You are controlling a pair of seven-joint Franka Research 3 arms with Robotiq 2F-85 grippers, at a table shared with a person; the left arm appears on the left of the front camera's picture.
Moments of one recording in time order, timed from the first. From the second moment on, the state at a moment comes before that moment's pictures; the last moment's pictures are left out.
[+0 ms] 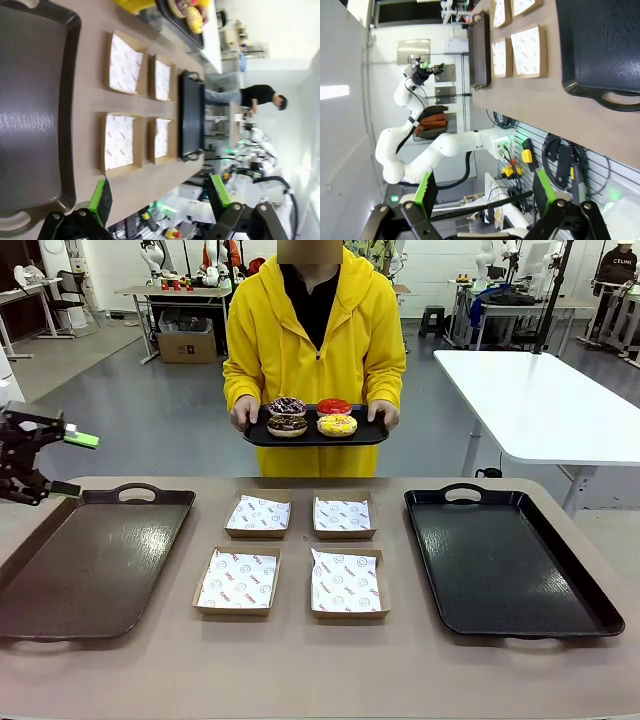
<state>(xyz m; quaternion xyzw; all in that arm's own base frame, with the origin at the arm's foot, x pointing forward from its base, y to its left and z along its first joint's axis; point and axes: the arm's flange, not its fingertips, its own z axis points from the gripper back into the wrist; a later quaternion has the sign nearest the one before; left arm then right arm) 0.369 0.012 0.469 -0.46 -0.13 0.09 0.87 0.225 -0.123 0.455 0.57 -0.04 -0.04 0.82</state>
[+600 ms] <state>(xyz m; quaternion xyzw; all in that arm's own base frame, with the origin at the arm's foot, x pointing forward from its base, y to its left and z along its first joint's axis) 0.366 -0.162 0.481 -0.15 -0.04 0.01 0.99 0.225 -0.123 0.455 0.57 -0.04 -0.04 0.82</state>
